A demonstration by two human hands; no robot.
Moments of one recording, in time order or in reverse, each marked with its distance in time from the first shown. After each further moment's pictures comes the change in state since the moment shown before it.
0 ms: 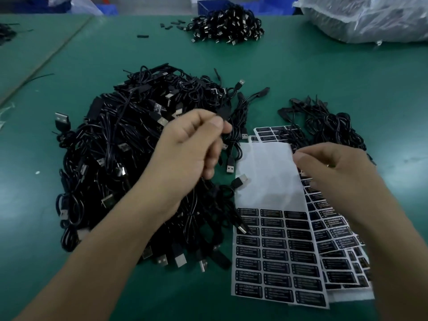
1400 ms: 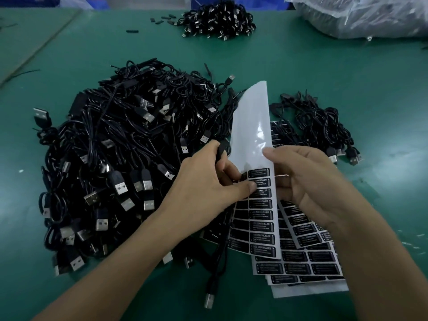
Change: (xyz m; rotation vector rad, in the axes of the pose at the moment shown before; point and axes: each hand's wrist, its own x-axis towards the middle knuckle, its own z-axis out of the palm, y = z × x) left_hand -0.010 -0.041 0.030 0.401 -0.063 0.100; right_hand -0.001 -0.013 0.016 0.635 -0.410 0.187
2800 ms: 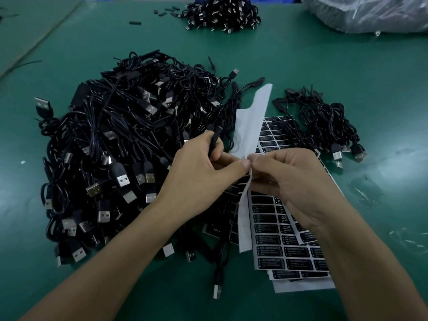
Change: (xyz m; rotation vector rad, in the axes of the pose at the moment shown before) left_hand 0.005 -0.002 -0.005 -0.133 0.036 -0.061; right_hand 0.001 0.010 0.023 0.021 0.092 -0.025
